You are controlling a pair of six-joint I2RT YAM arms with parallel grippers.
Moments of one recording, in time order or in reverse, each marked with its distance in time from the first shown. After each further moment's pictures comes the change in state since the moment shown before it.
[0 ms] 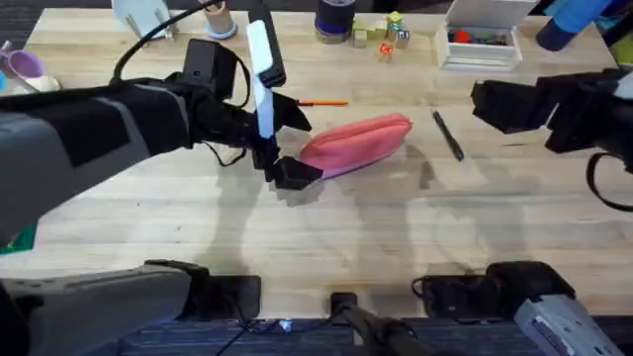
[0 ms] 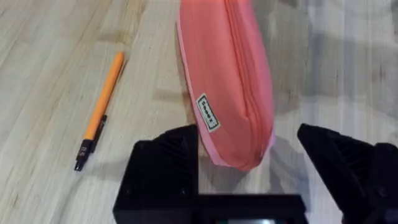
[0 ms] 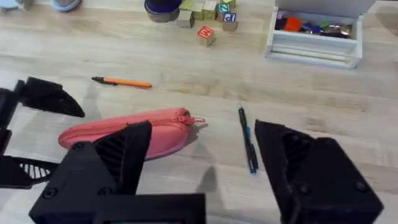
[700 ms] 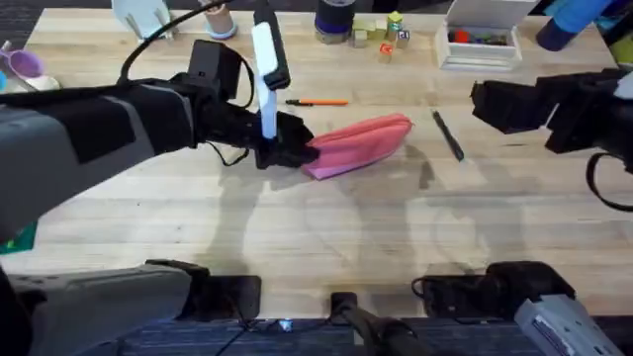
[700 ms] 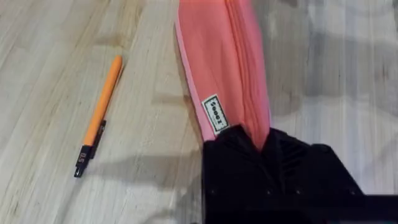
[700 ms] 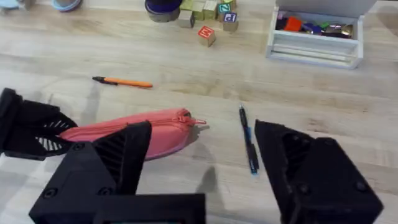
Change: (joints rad) left arm -0.014 0.014 0.000 0.023 -0.004 0.002; right arm 0.000 0.000 0.000 0.000 -0.005 0.000
